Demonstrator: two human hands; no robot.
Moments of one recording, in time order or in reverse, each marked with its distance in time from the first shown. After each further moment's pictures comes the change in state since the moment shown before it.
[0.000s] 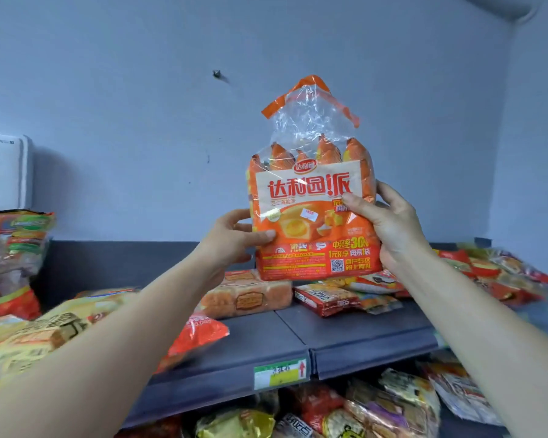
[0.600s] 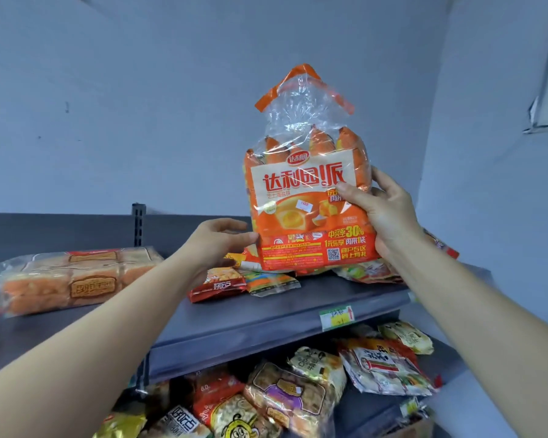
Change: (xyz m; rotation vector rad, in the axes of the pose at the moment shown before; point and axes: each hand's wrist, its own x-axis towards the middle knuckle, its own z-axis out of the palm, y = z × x) left_hand 0.069 -0.068 0.223 0.075 -0.095 -0.127; right_hand 0.066 0.022 -0.229 -0.125 0.119 0.016
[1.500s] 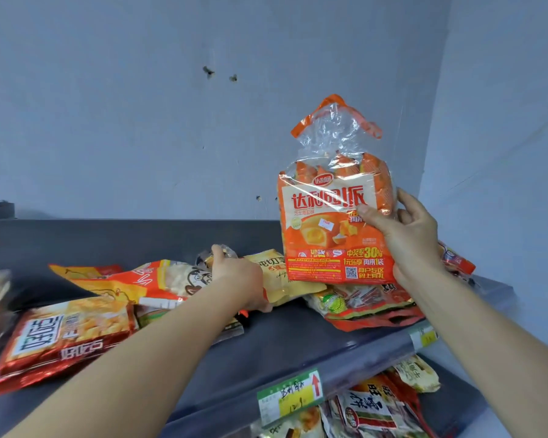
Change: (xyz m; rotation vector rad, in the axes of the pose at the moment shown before) left_hand 0.207 -0.074 0.188 1.684 -0.214 0.015; right_hand 0.173 0.142 -0.124 -0.069 0.217 0.005
